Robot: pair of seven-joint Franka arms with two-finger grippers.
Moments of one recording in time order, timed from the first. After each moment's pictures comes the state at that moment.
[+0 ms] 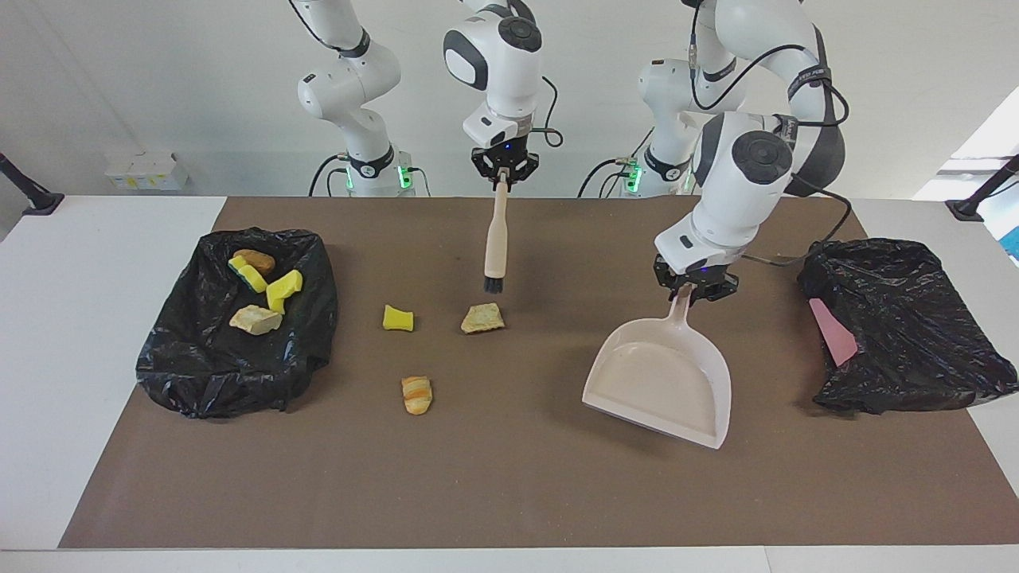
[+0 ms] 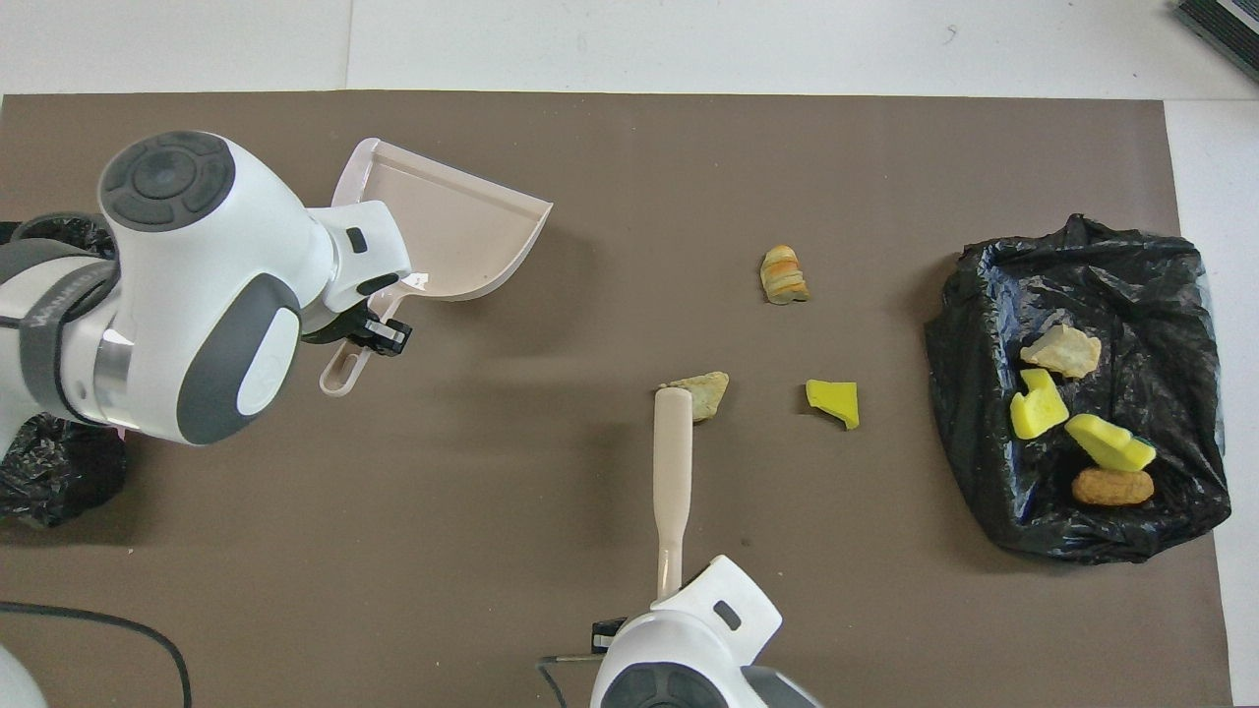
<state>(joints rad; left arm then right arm) -0.26 0.15 0.00 -1.76 0.01 1.81 0.30 0.68 -0.22 0.12 -2.23 -0.01 1.86 0.94</state>
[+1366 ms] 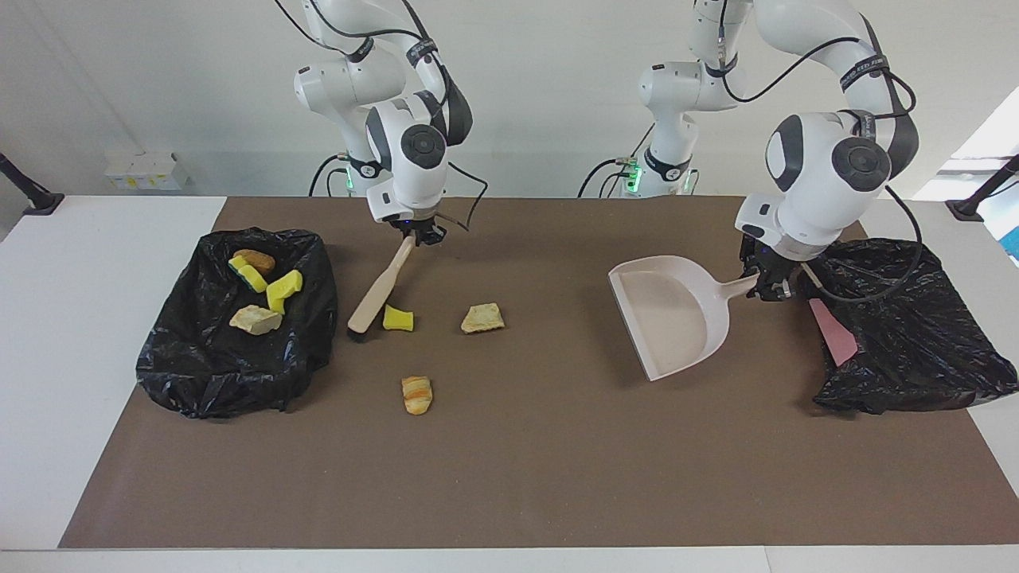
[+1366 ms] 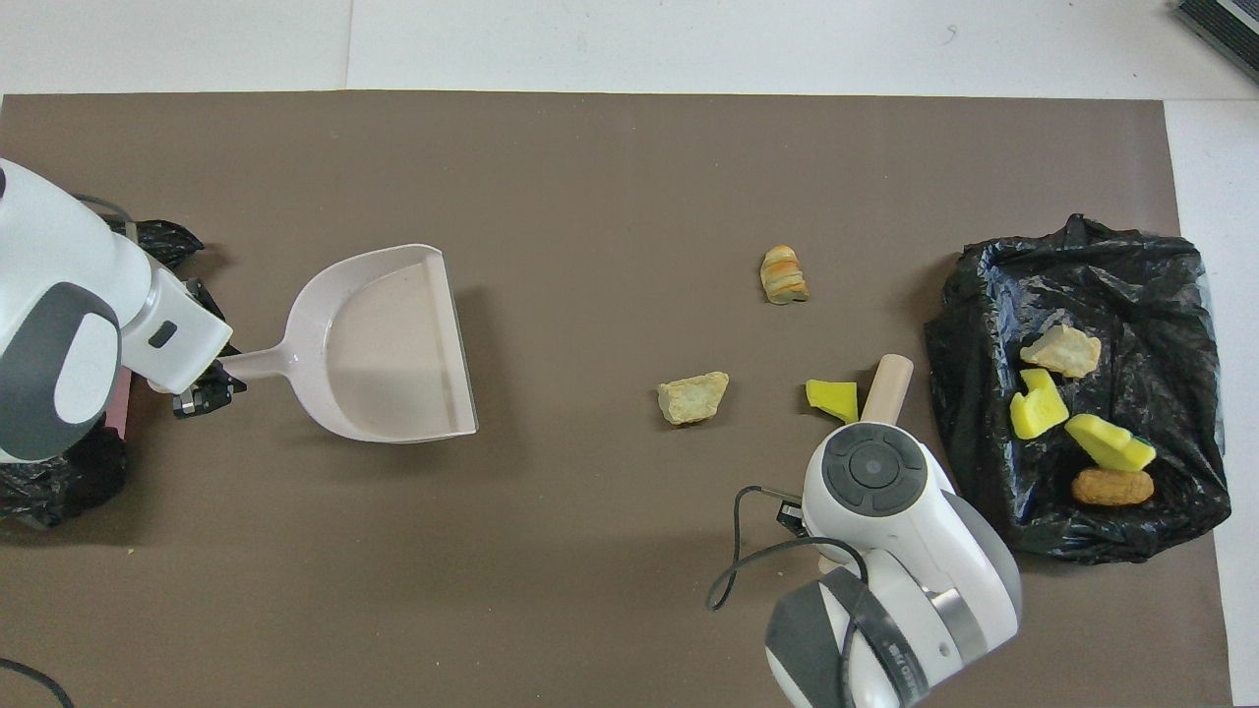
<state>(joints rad) -0.09 0.07 -0.01 -1.95 0.08 1.86 1.32 0.33 -0.09 0.12 -2.37 -0.04 1.96 0.89</state>
